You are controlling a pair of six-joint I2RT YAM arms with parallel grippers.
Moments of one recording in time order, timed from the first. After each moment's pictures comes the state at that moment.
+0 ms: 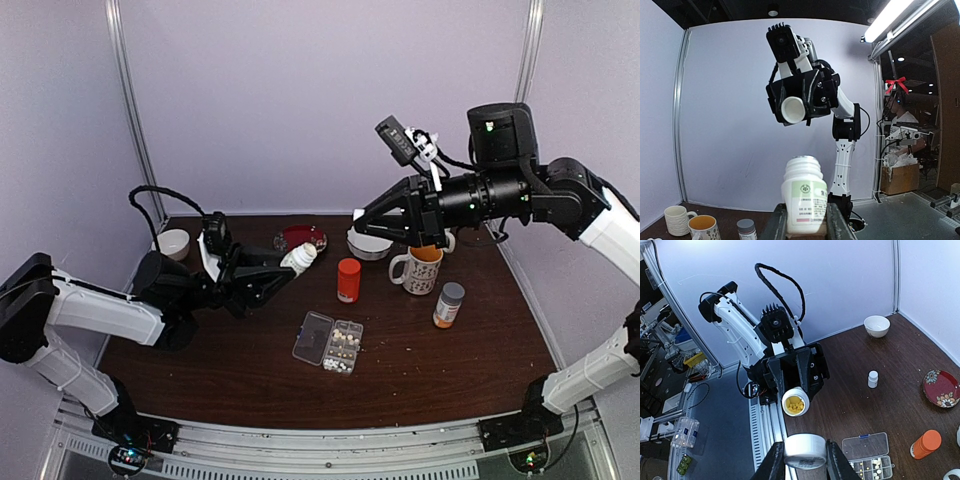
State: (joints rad) left arm -0.87 1.45 0.58 1.47 0.70 -0.41; right arm 0.96 1.28 1.58 -0.64 -0.43 0.10
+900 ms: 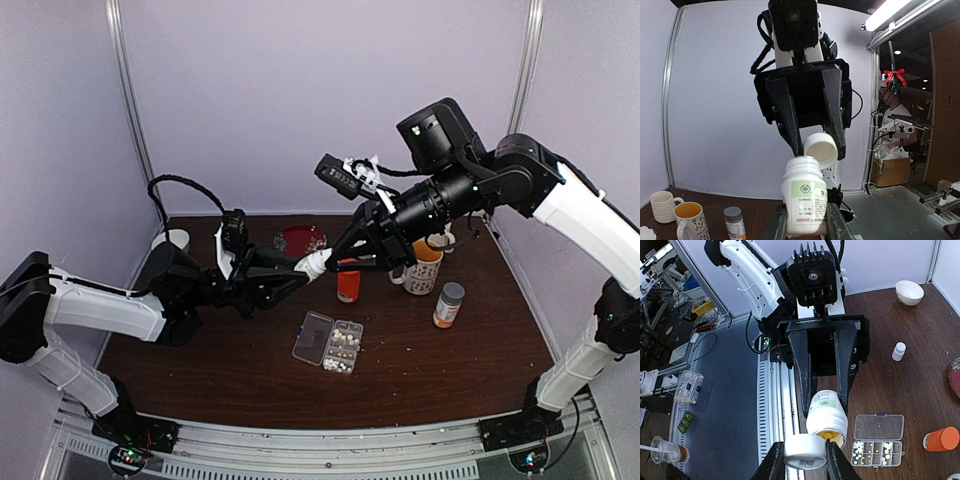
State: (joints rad) left arm -0.90 1.45 0.64 1.32 0.74 -0.40; right arm 1.03 1.54 1.87 -0.97 -0.49 -0.08
